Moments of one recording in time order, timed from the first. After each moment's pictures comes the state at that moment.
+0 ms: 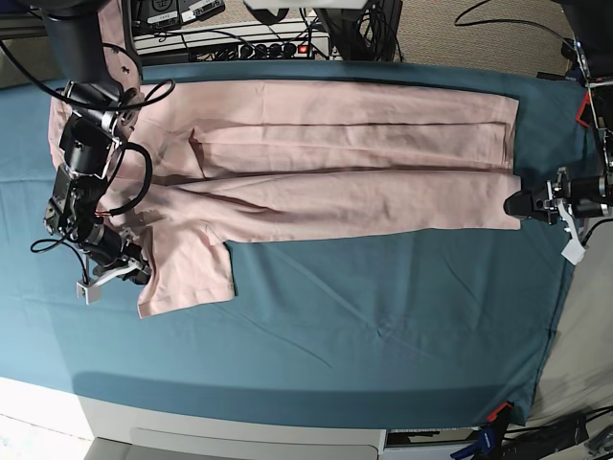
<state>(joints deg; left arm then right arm) -17.0 -36.8 -6.9 45.5 -82.8 -42.2 81.4 32.0 20.6 28.8 35.2 18.7 35.1 -39.2</state>
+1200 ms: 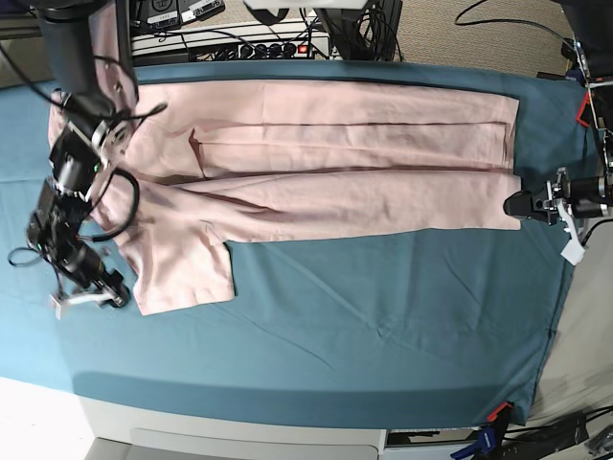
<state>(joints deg) -17.2 -36.7 -6.9 45.4 -82.8 -42.2 81.4 38.8 20.8 36.4 34.0 20.0 26.9 -43.4</state>
